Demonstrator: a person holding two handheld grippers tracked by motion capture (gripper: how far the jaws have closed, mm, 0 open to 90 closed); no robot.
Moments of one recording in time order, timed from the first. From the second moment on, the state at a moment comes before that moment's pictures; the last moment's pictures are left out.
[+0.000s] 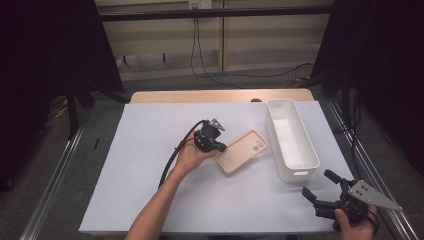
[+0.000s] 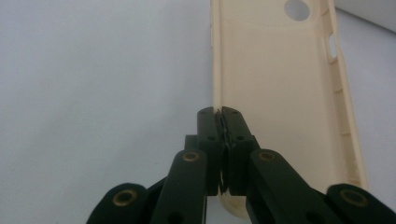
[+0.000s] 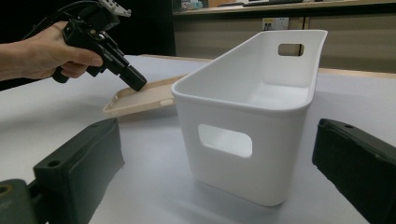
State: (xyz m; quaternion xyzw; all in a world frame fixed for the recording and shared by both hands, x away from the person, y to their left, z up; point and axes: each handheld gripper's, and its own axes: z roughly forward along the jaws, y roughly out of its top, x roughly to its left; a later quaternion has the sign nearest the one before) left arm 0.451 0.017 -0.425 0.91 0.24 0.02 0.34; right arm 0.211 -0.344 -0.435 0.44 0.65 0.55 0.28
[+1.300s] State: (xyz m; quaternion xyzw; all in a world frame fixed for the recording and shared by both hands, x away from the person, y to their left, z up) left arm 0.424 0.054 -0.413 0.85 0.29 0.08 0.44; right arm 0.212 -0.343 -0.435 0.44 0.65 0.55 0.28
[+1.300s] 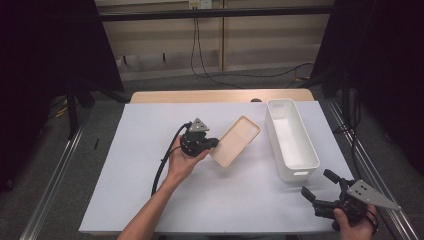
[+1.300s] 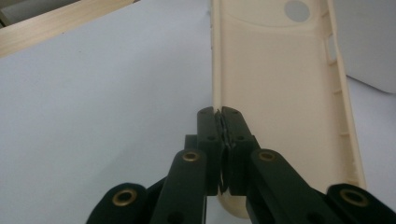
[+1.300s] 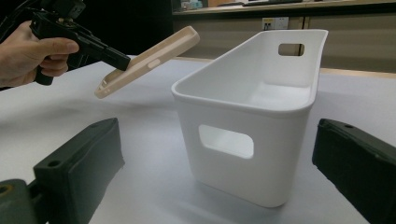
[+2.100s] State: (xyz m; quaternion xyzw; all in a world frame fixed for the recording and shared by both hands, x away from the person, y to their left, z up) left arm 0.388 0.089 -0.405 0.81 0.29 0.11 0.50; right arm 0.211 -0.342 -0.428 0.43 0.64 0.56 0.30
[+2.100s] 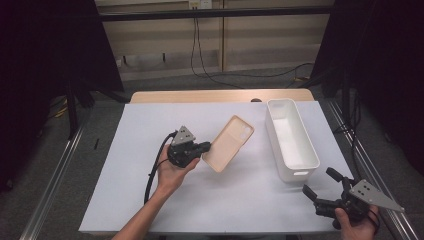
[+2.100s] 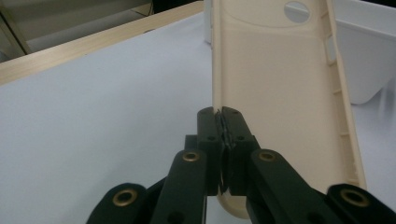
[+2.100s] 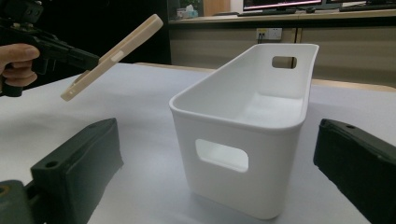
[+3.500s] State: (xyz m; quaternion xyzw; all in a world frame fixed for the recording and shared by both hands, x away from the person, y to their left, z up) left arm 0.339 0.108 -0.404 0.79 0.28 0.12 0.53; right arm 0.243 -0.276 -0.394 0.36 0.66 0.62 0.24
